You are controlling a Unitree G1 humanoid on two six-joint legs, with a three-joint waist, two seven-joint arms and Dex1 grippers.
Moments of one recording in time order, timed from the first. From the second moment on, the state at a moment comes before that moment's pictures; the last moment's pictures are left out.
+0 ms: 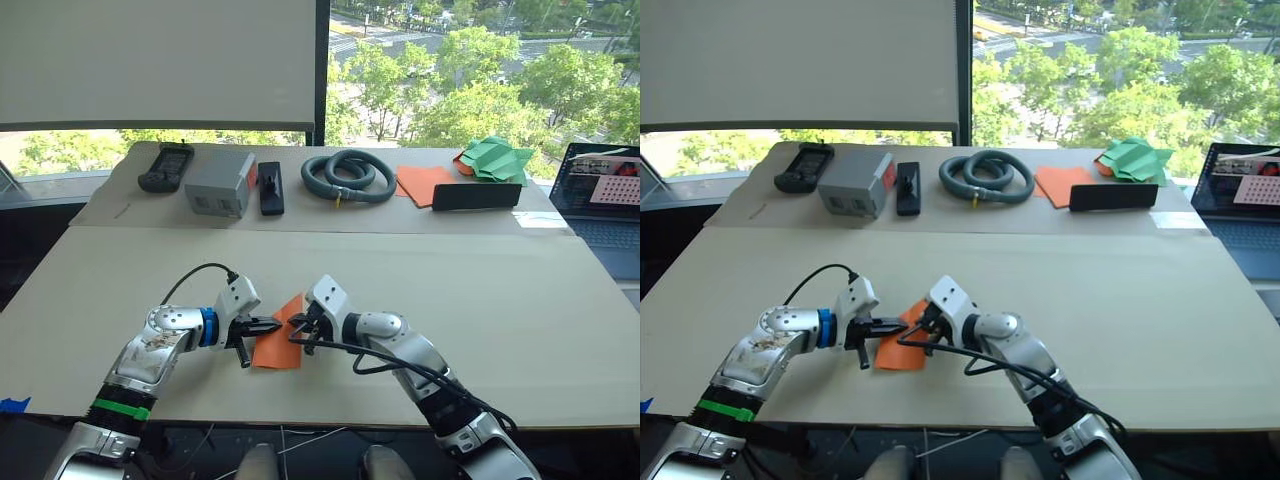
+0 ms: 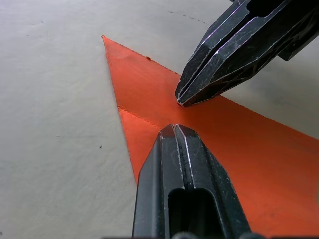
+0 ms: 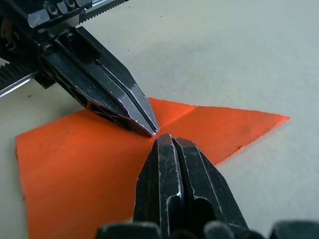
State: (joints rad) left arm -0.33 0.62 -0.18 0.09 -0.20 0.40 -1.03; right arm -0.45 -0.14 0.41 0.03 0.10 0.56 0.65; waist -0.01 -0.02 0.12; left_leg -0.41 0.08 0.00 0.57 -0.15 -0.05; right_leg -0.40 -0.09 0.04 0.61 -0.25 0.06
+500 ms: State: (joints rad) left arm -0.31 0.62 -0.20 0.10 -0.16 0.33 -1.02; right arm -0.49 -0.15 0.42 0.13 0.05 0.53 0.63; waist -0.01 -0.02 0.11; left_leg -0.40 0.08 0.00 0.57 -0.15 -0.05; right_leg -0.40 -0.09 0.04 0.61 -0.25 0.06
